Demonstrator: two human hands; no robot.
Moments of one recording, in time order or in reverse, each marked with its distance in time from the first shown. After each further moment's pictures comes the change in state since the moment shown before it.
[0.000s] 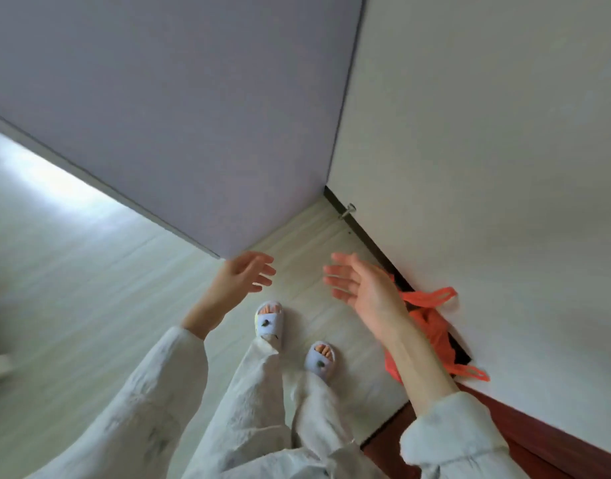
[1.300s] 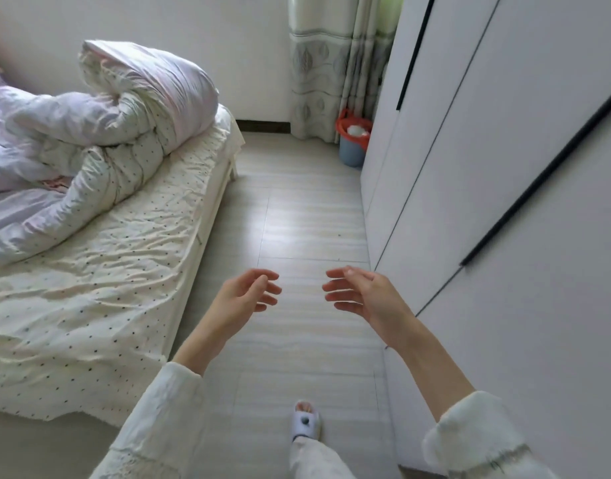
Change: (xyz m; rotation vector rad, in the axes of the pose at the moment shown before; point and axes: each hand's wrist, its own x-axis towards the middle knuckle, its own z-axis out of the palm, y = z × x) left_hand -0.120 -0.070 -0.689 -0.312 0.723 0.226; right_hand 0.058 0.023 0.771 -0.740 -0.708 -0.224
